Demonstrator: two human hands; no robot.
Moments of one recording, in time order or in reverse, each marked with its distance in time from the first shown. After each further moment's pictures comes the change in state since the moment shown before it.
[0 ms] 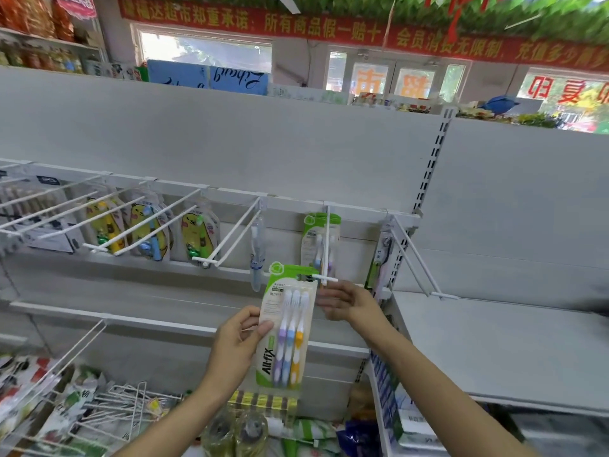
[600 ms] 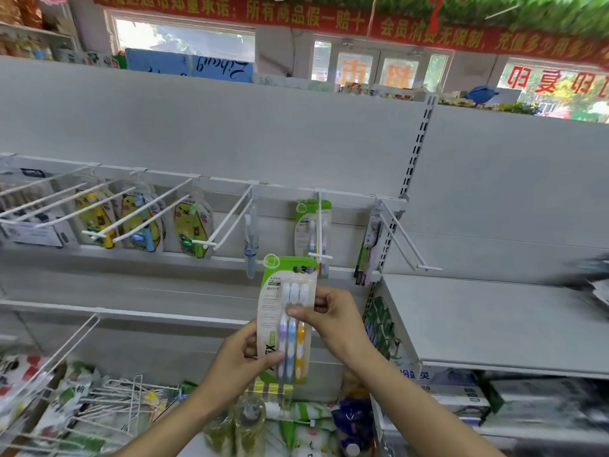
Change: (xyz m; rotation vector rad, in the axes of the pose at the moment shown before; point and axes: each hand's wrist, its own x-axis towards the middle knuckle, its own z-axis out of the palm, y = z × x) left_hand -0.044 -0.004 -0.006 -0.019 -0.289 -0.044; right_hand -0.079 -0.018 0.066 -0.021 -0.014 -0.319
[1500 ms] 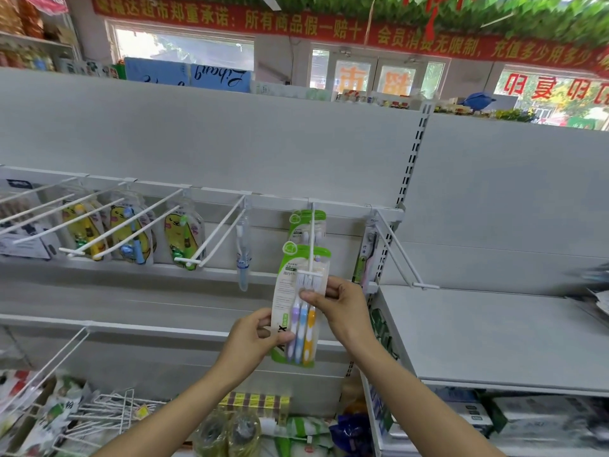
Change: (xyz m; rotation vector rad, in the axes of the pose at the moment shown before) left_hand 0.070 -0.004 0.011 0.155 0.017 -0.017; right_hand 0.042 0.010 -0.033 -0.013 0.185 0.011
